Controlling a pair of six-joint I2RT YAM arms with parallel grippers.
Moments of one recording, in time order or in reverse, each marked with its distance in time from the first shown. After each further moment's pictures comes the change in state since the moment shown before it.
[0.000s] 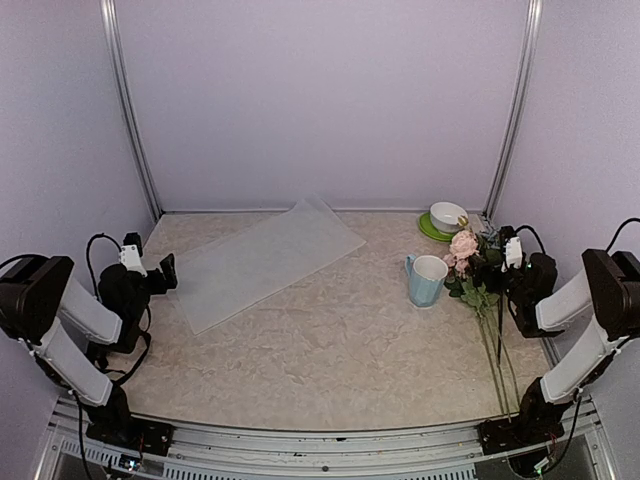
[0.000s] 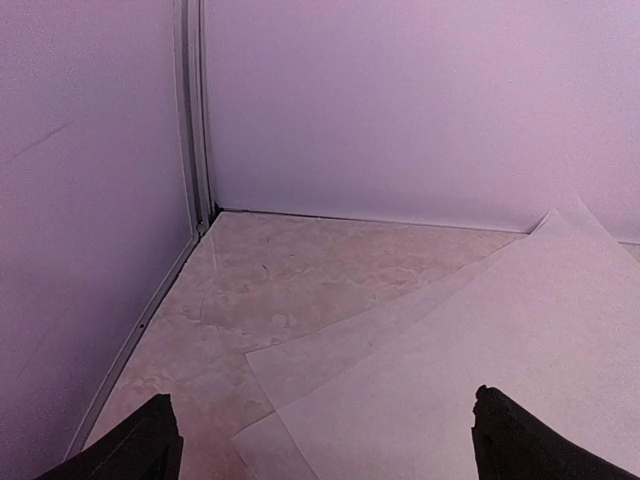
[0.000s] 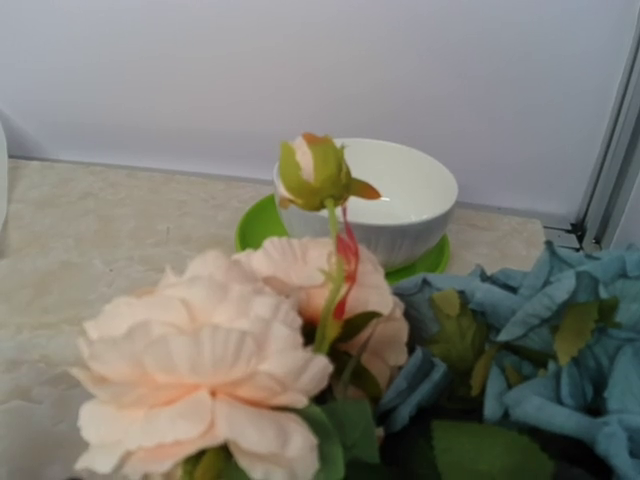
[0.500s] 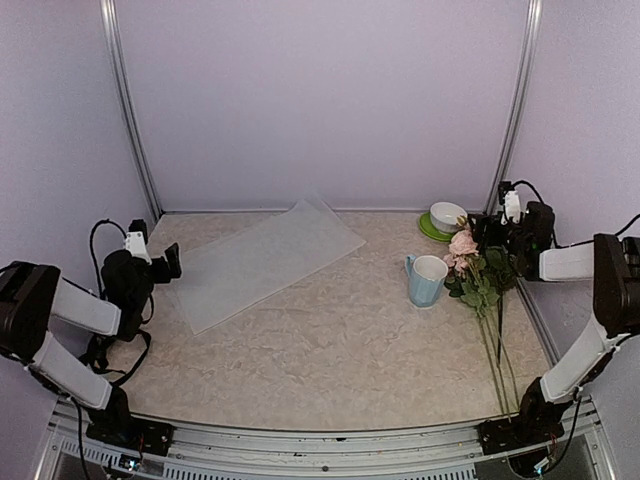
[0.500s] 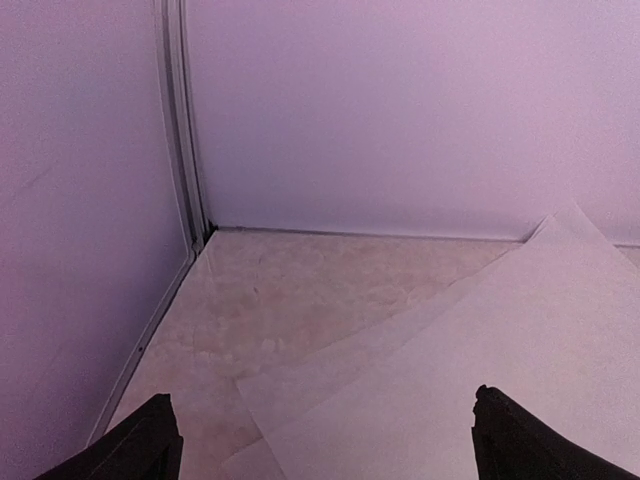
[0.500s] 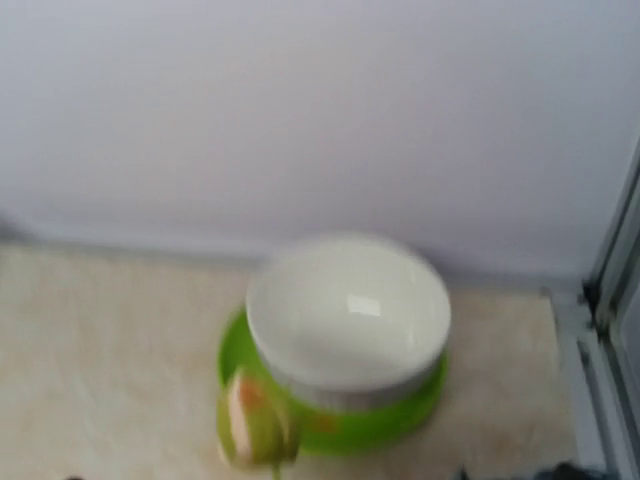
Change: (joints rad) left arm -0.045 -0.079 0.053 -0.151 -0.049 0.023; right arm 0.000 0.034 0.428 -0.458 -0.006 0.060
